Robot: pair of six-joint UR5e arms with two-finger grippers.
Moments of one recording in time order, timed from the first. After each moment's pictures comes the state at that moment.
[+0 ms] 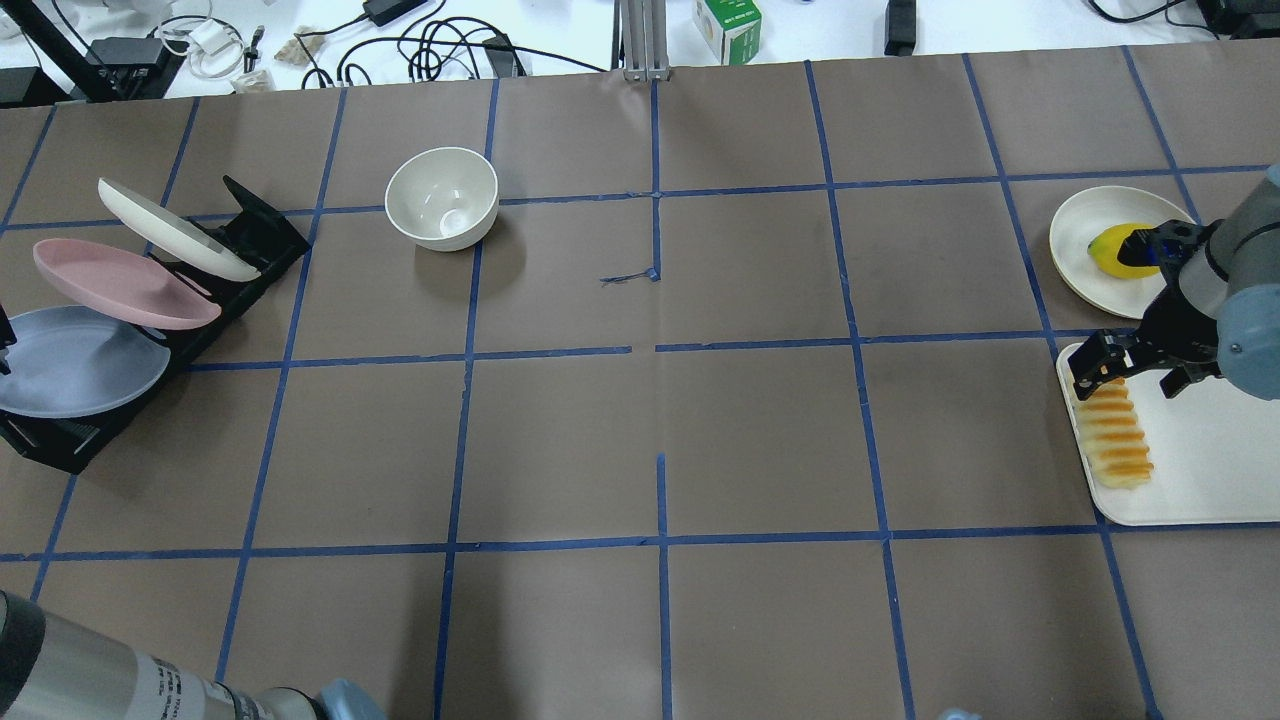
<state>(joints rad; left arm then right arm) -0.82 -2.00 -1.63 -1.05 1.88 0.12 1.04 -1.41 2.07 -2.12 -1.64 -0.50</state>
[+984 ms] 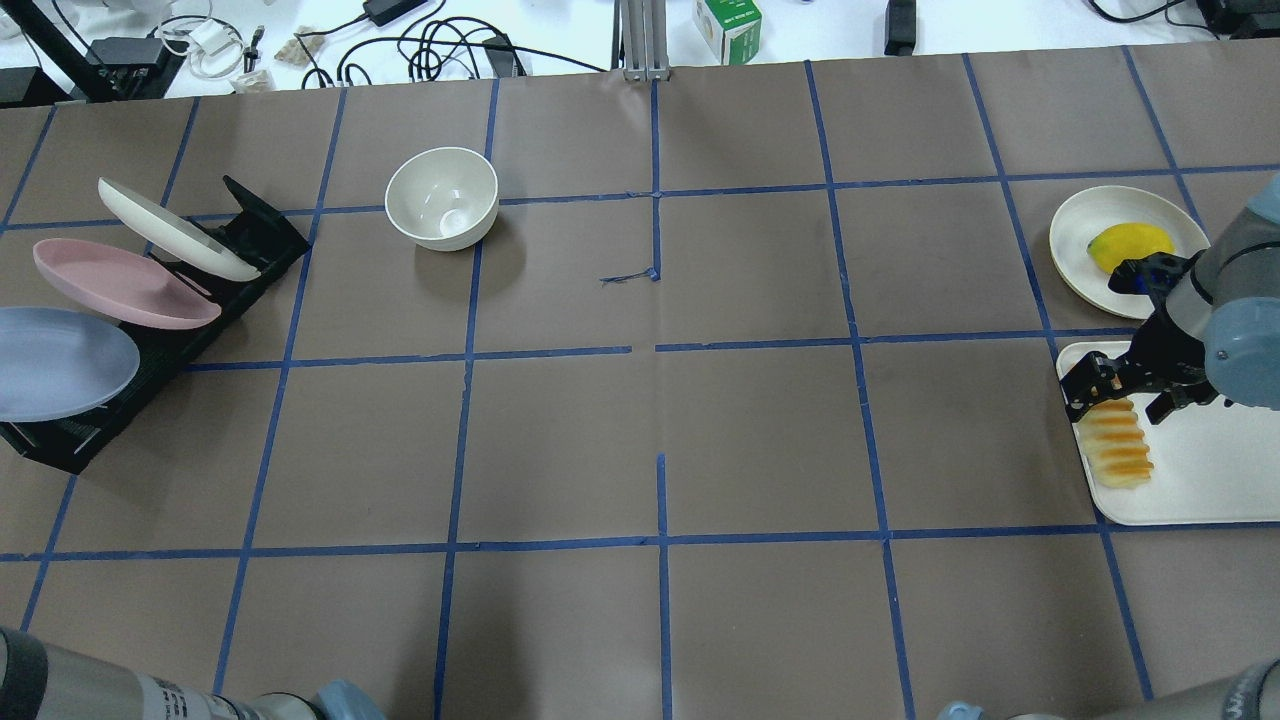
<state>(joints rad) -0.81 -1.87 -1.57 -1.30 1.93 0.17 1.01 -1.33 2.08 -2.14 -1.64 -0.49</state>
